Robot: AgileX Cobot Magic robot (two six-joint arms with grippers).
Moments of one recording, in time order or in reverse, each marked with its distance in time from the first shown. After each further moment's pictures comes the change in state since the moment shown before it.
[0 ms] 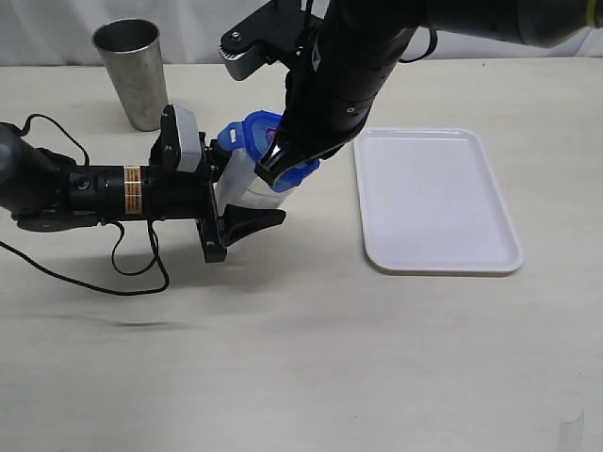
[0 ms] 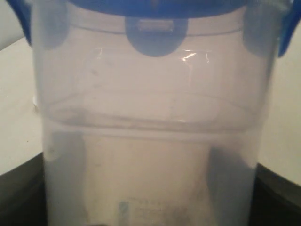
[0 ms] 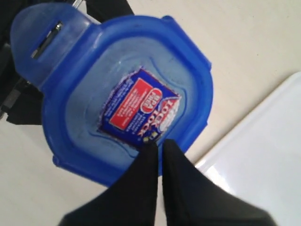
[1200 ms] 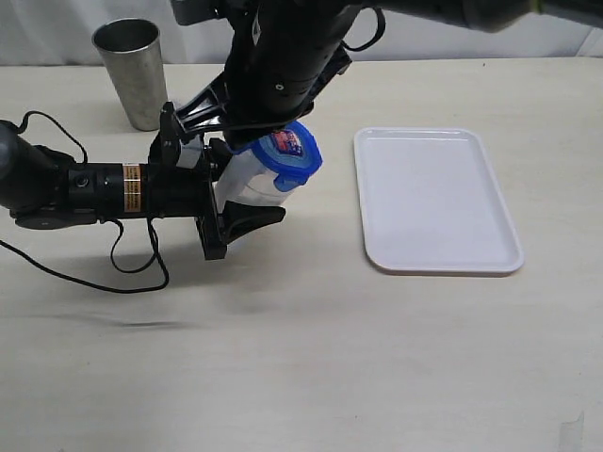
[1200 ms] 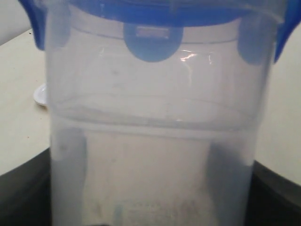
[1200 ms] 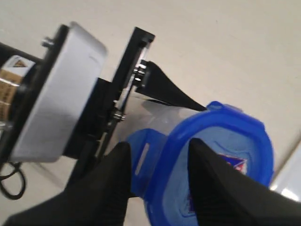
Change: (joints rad) left arm 0.007 -0.011 0.000 0.006 0.017 -0.035; right arm 0.059 0.063 -0.151 0.044 -0.027 0.298
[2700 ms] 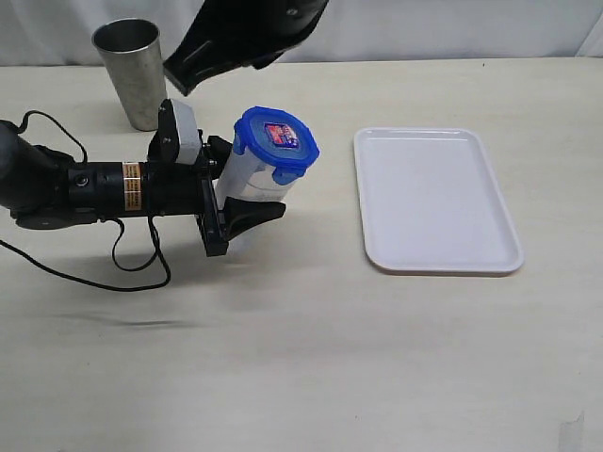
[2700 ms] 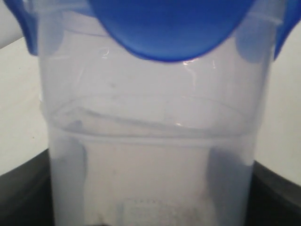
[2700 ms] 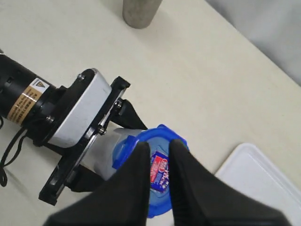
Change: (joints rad) left arm 0.000 -0.002 0.000 -0.024 -0.006 -0.008; right arm 0.114 -0.154 -0.056 -0.291 0.069 -0.028
